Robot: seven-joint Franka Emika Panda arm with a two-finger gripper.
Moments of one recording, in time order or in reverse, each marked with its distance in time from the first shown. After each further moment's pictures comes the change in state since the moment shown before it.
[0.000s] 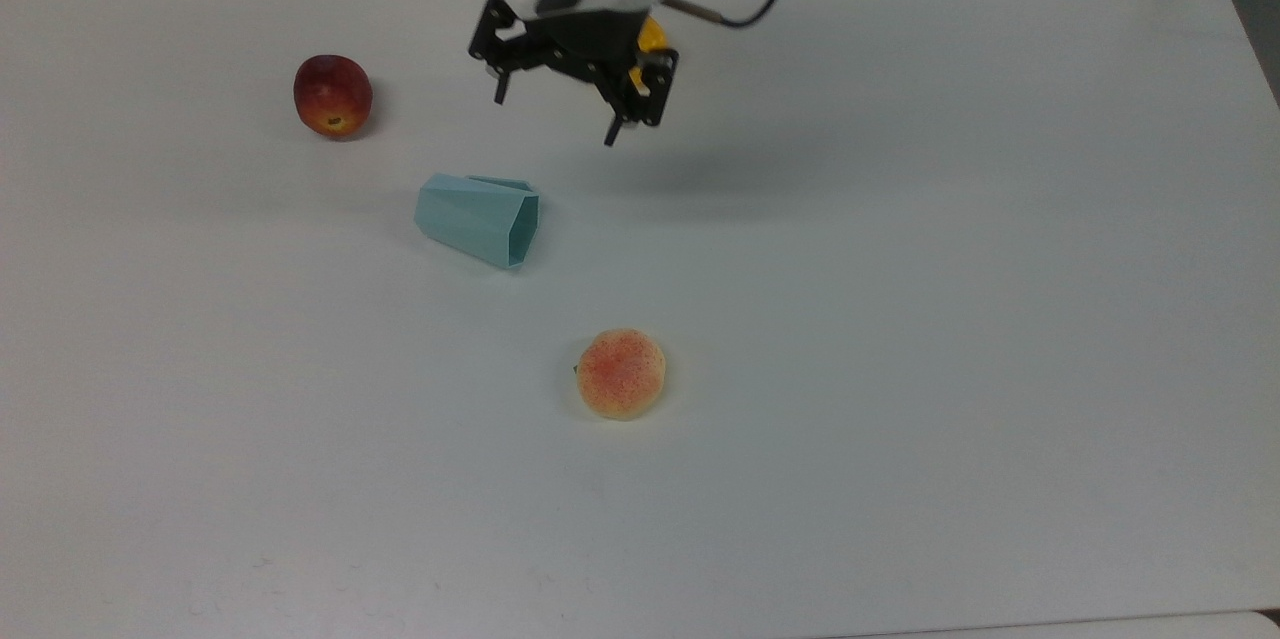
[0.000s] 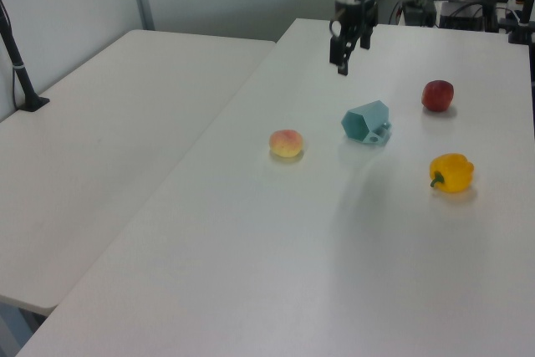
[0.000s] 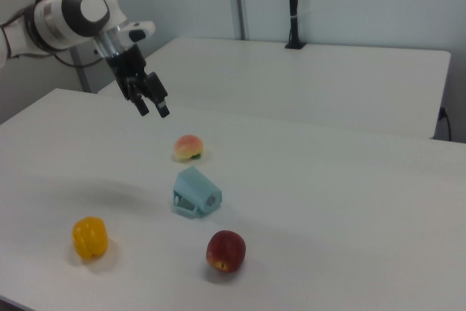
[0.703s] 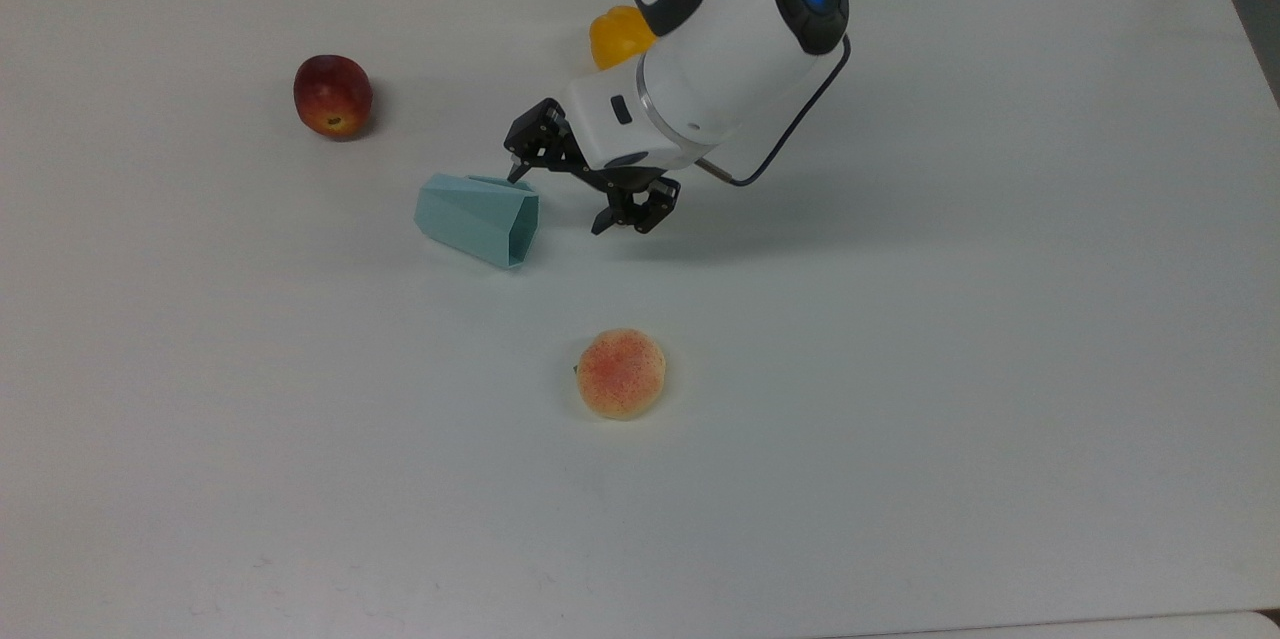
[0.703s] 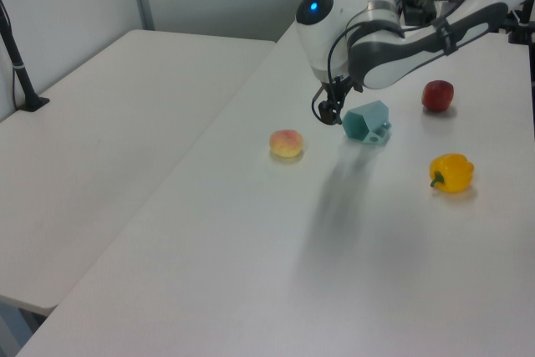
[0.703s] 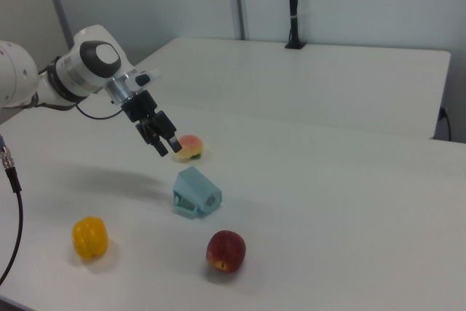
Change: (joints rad) arm 0.061 0.210 -0.001 0.004 -0.242 0.002 0.215
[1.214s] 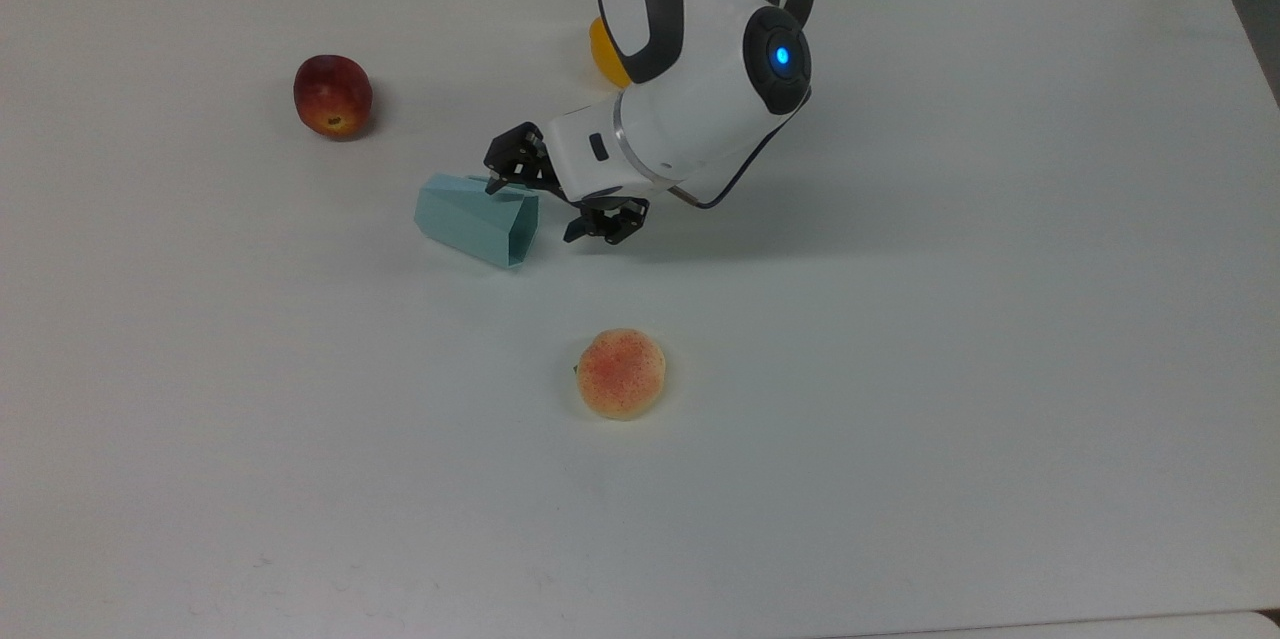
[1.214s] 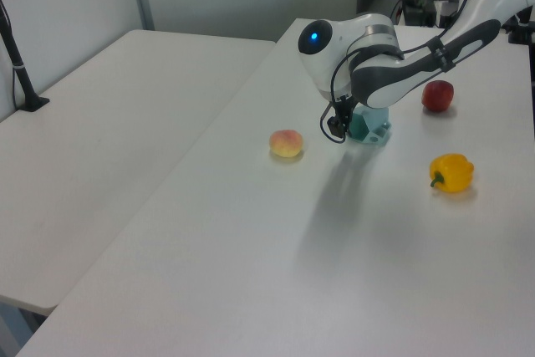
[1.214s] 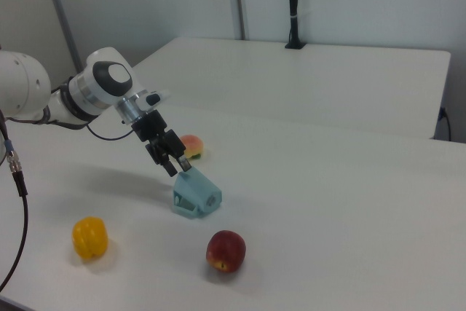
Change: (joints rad) arm -0.024 0.027 -0.004 -0.070 -0.039 0.026 0.006
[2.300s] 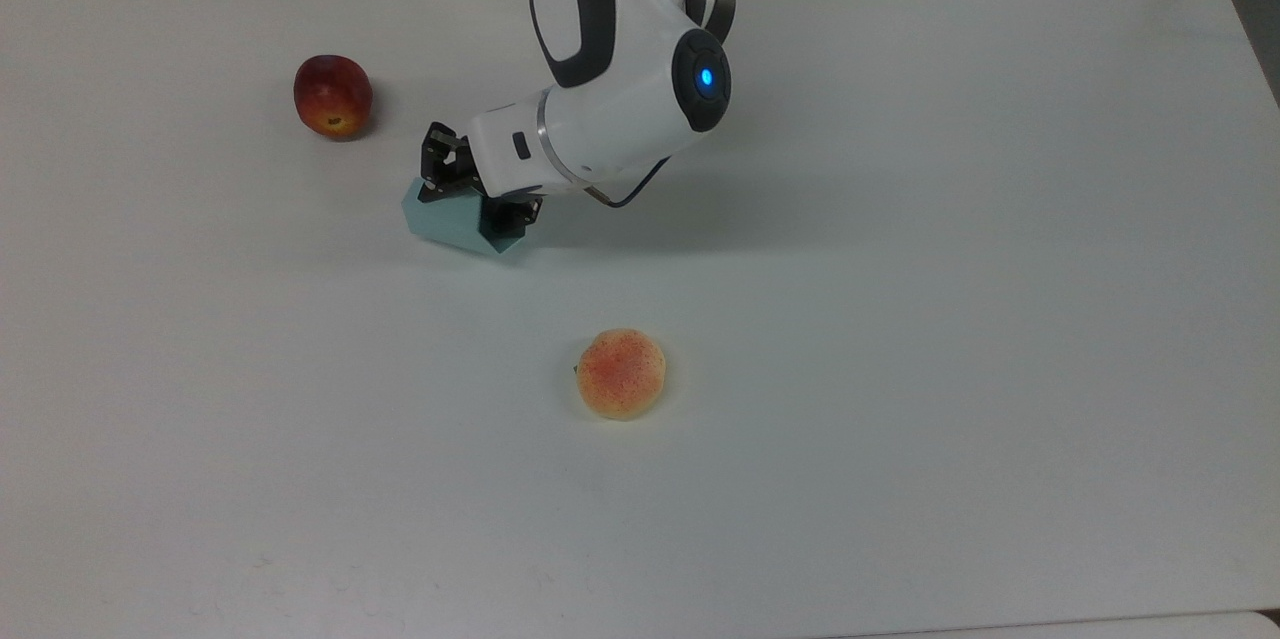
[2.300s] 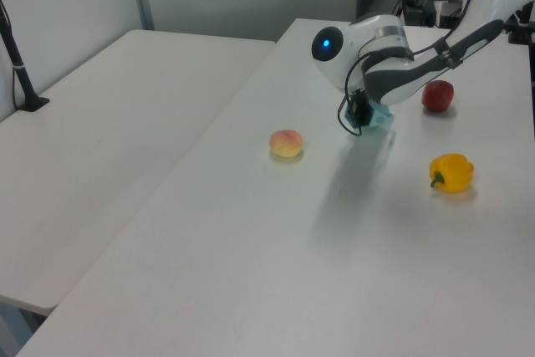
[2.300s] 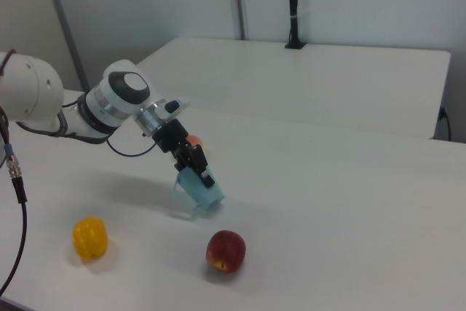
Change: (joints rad) arm -0.077 -0.037 -0.008 -0.098 -0.161 0.018 -0.011
